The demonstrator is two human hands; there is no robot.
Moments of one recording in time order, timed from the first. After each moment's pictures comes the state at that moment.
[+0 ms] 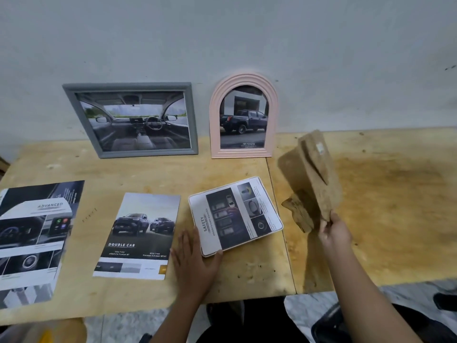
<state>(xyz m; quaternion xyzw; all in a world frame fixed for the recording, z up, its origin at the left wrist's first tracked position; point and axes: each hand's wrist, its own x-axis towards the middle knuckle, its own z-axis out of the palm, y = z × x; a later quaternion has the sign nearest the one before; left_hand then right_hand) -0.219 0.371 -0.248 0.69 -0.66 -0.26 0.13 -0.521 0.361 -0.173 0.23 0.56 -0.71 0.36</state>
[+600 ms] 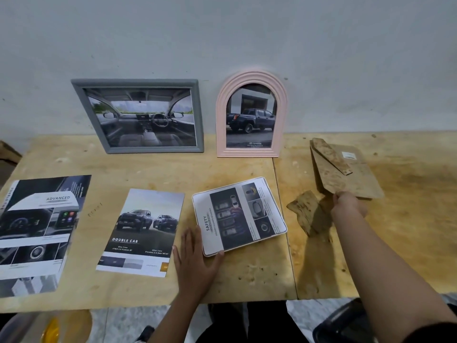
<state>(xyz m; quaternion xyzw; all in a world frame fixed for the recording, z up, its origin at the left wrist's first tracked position) -0.216 0.373 -0.251 0.68 -0.67 -0.25 0.14 -0.547 0.298 -0.145 0.22 0.73 -0.59 0.25</state>
